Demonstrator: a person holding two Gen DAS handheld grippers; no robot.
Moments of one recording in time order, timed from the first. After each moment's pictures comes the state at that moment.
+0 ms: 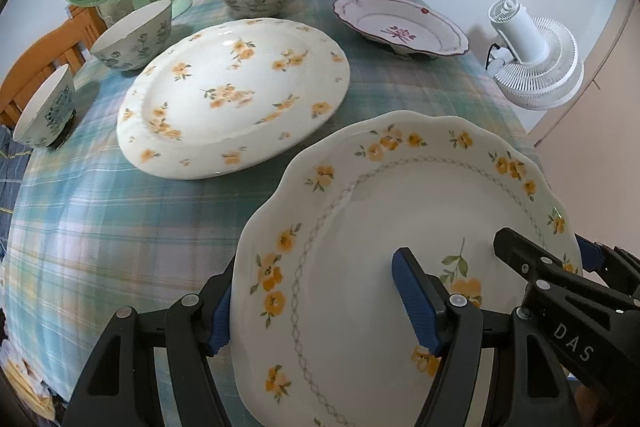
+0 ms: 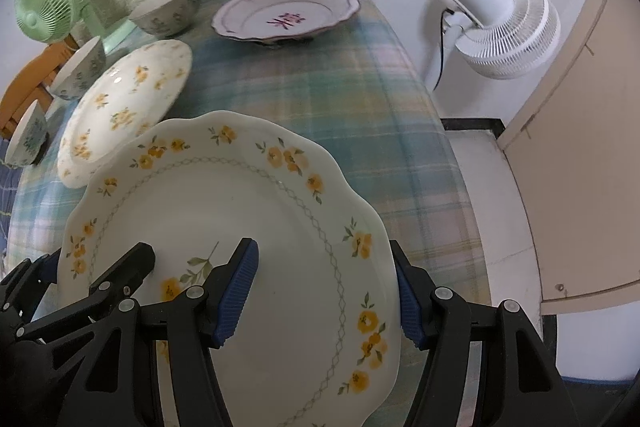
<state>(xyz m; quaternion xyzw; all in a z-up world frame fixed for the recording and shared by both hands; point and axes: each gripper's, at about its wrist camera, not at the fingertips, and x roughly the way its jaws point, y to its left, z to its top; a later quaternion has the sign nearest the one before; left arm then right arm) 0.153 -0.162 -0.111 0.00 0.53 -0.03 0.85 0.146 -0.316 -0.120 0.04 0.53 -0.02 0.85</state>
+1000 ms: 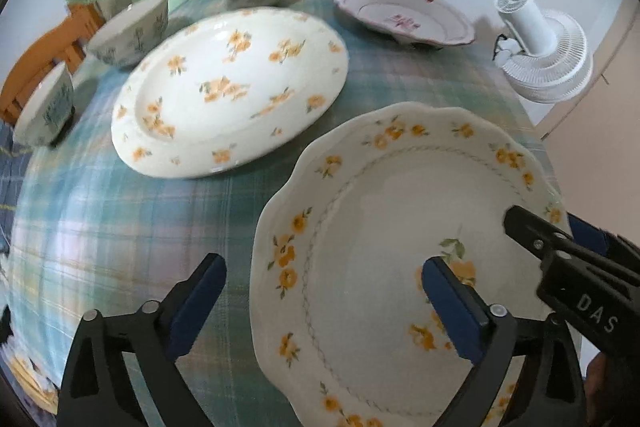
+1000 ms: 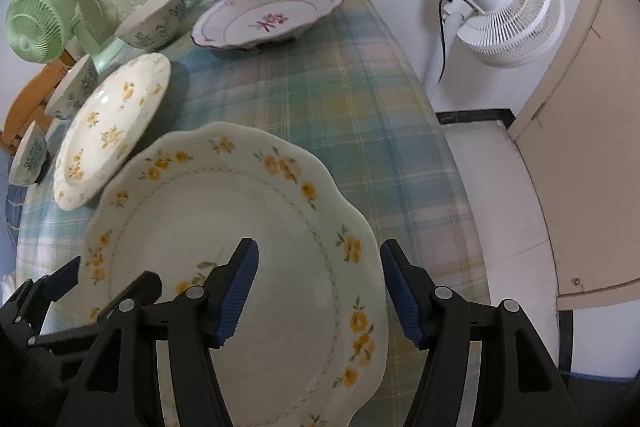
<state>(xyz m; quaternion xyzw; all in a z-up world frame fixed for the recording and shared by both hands) 0.158 -0.168 -0.108 0.01 0.54 -0.02 0.84 0.161 -0.337 -0.126 0.07 0.53 0.00 0.85</state>
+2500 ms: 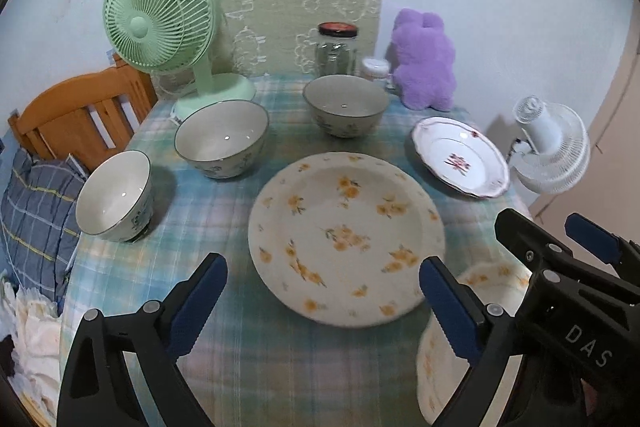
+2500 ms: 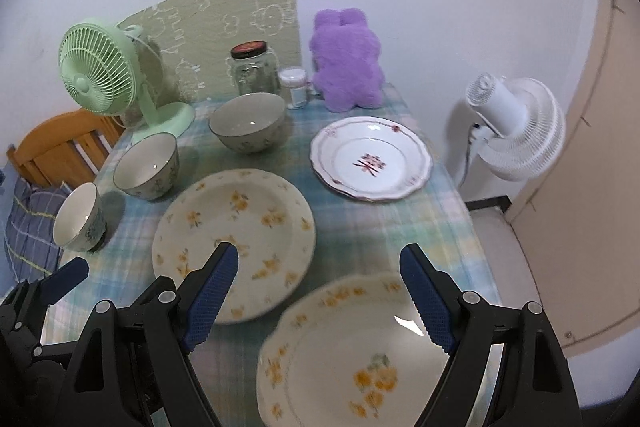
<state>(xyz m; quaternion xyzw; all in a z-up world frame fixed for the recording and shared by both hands) 0.204 -0.046 -0.017 -0.02 0.44 -0.02 0.90 0.188 -0.203 -0.006 0.02 0.40 -0.01 0.91</state>
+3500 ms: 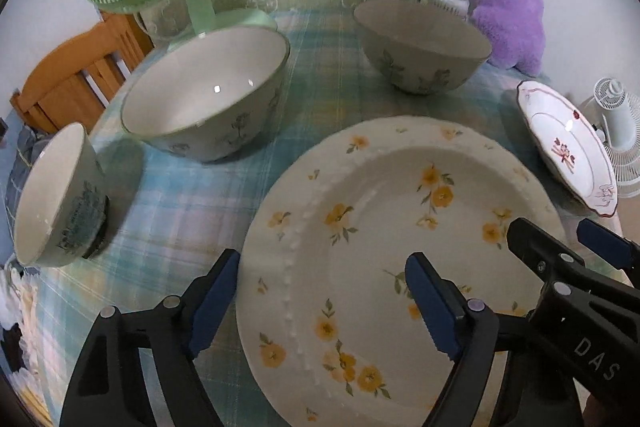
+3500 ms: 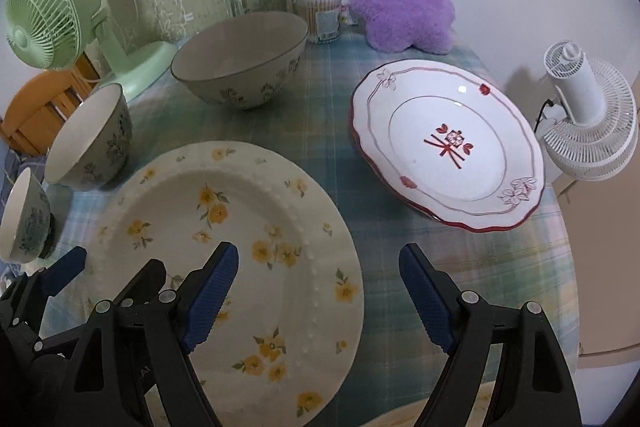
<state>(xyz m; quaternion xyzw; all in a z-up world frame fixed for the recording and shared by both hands) 0.304 -0.026 -0.117 -0.01 0.51 0.04 0.86 0.316 -0.187 -0.117 0.01 0.49 0.02 0.87</state>
